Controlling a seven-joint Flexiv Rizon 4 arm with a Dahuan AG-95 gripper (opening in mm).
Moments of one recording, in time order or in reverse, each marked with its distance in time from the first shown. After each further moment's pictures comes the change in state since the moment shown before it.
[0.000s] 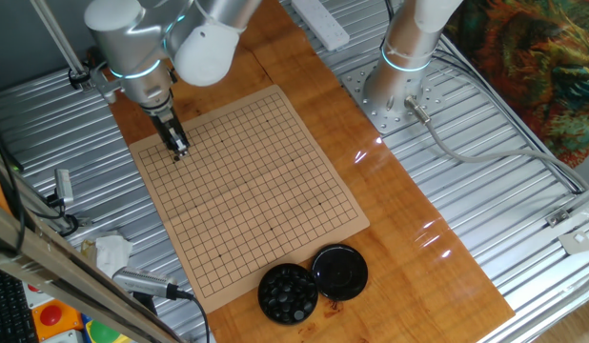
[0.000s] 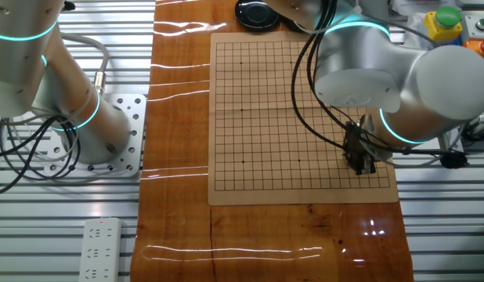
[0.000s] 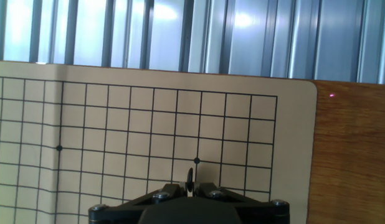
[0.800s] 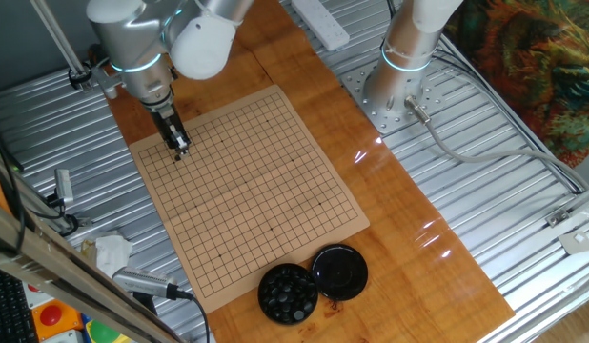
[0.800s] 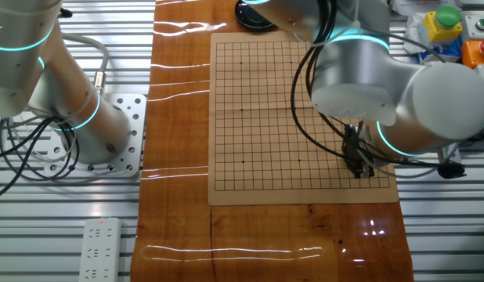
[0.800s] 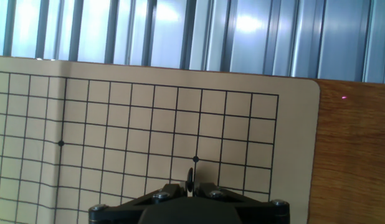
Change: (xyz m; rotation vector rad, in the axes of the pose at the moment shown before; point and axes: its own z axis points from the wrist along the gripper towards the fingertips) arm 0.002 -0.003 0.003 -0.045 -0.016 -0.017
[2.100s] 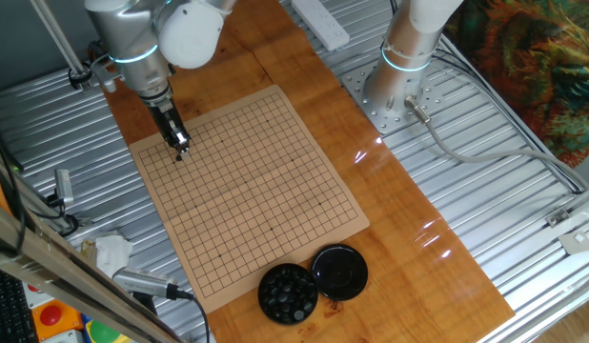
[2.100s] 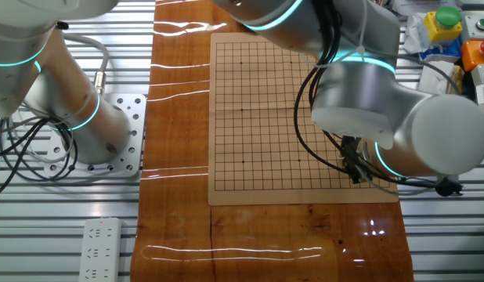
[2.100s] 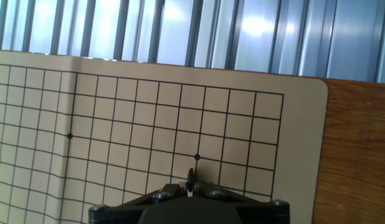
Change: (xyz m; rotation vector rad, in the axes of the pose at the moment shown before) arm 0.003 0.000 0.003 -0.105 -0.015 -0.034
